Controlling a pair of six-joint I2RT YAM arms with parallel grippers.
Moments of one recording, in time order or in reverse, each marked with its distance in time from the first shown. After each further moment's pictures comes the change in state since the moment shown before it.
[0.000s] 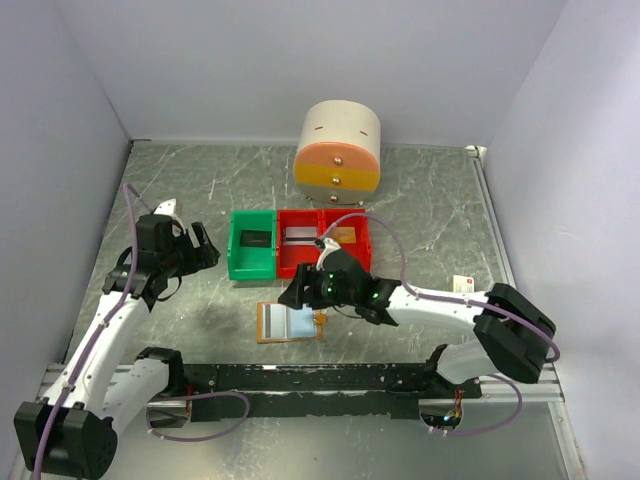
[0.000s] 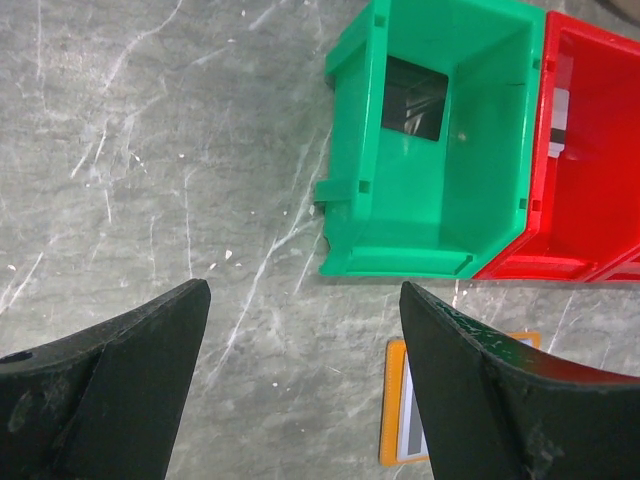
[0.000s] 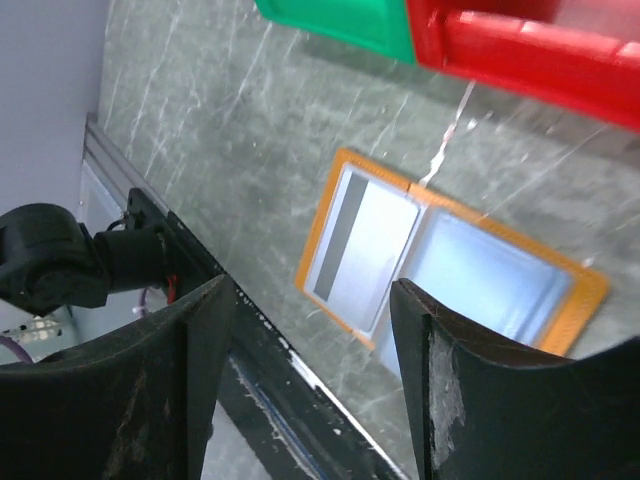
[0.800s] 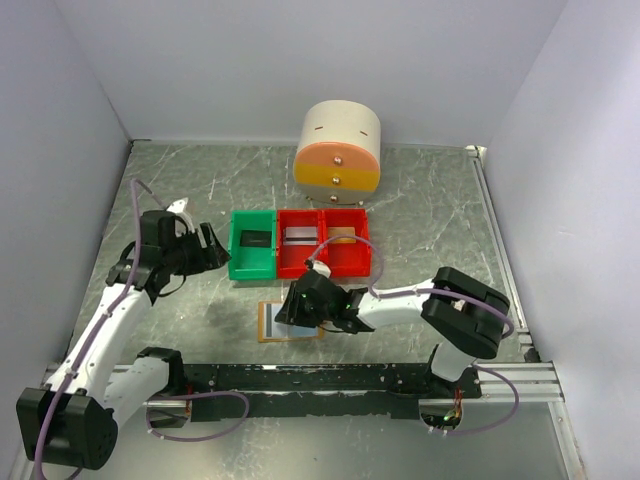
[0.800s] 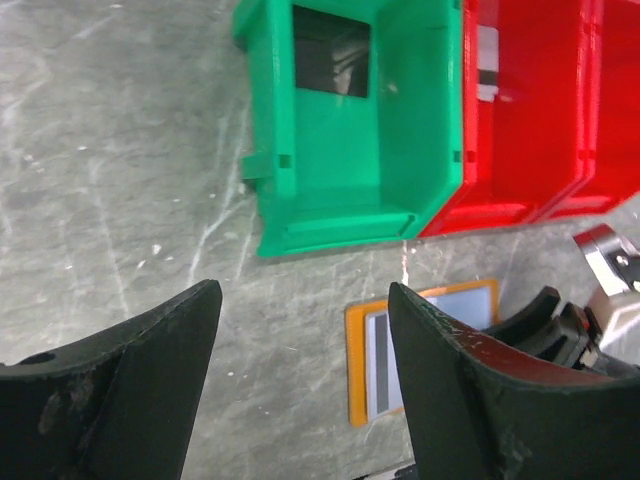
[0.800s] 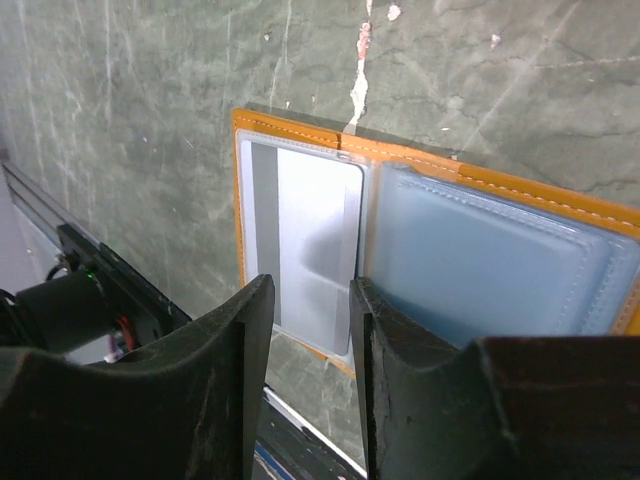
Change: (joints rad) left arm 0.000 0.065 0.019 0.003 0.150 0.009; right arm 0.153 0.285 0.052 0.004 0.140 0.274
